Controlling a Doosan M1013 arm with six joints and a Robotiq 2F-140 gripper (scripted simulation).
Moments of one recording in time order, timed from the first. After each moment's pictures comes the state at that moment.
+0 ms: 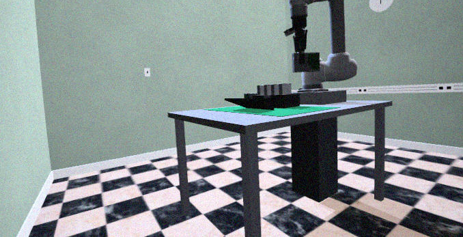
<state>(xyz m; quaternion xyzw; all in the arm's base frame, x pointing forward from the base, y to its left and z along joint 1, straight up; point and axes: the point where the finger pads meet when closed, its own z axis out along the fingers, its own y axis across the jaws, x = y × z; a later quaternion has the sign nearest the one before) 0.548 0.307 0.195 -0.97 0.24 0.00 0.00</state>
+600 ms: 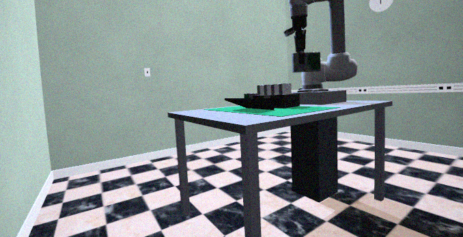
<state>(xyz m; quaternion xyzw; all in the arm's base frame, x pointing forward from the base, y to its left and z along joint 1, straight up) 0.548 0.307 0.195 -0.95 0.30 0.00 0.00</state>
